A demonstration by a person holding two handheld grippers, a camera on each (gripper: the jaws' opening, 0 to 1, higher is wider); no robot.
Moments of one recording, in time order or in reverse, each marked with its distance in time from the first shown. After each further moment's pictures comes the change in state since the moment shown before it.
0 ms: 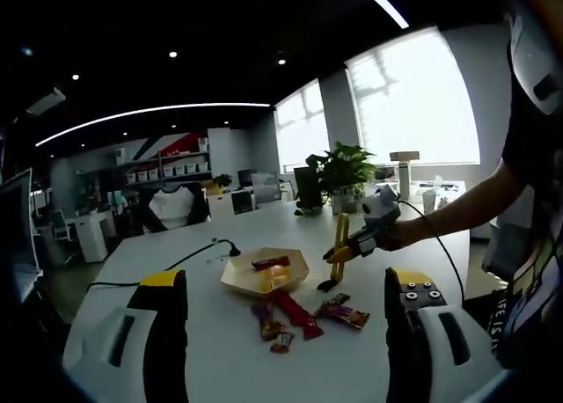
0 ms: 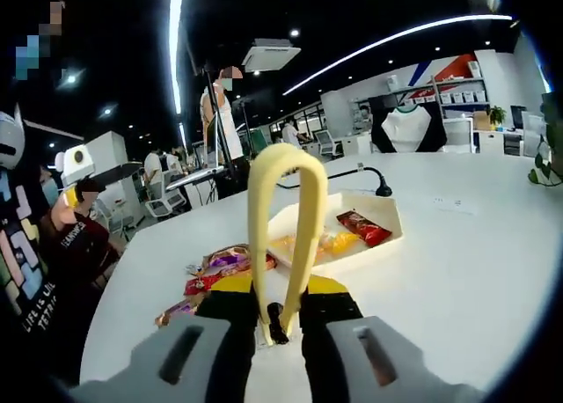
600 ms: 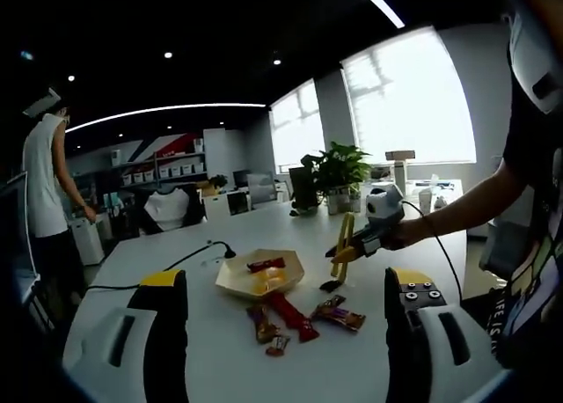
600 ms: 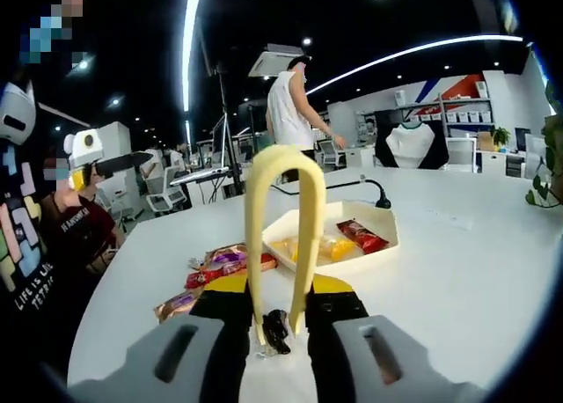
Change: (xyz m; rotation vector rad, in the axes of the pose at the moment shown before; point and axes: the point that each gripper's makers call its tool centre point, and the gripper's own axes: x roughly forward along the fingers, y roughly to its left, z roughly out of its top) left arm 0.004 -0.006 0.007 0.017 -0.005 -0.020; right arm 0.008 0.009 0.006 -0.102 -0.020 0.035
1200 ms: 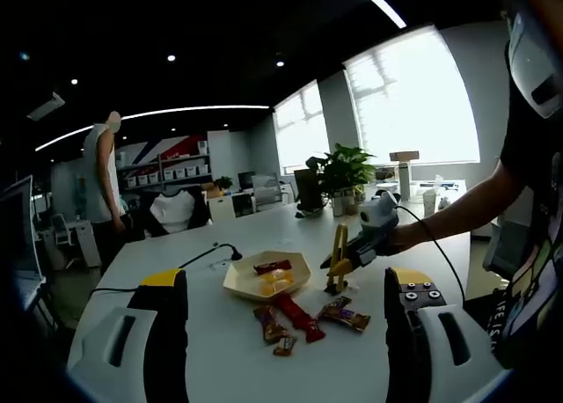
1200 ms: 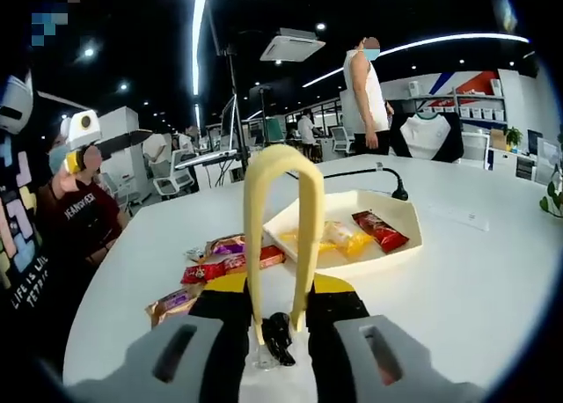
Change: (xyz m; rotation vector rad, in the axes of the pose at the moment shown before) left arm -0.004 0.007 0.001 -0.002 0.001 0.020; right arm 0.021 0.004 -0.010 -0.012 0.096 0.011
